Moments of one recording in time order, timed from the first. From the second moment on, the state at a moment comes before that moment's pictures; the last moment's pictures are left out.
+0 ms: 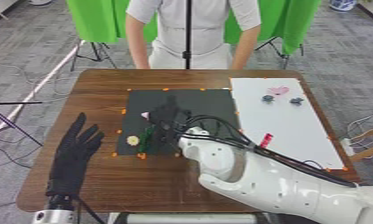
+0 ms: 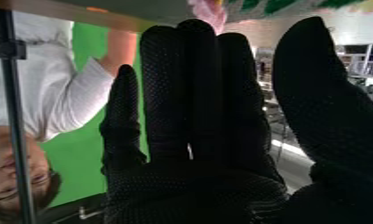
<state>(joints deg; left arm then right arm) 136.0 -67.2 -94.6 -125.0 54.1 7.7 19.9 -49.9 -62.3 14.6 -96.8 -137.5 0.1 26.7</state>
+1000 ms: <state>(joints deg) 138.1 -67.1 -94.5 -124.9 54.0 9.3 21.2 -102.7 -59.9 85.0 -122.3 -66.1 1.9 2.4</state>
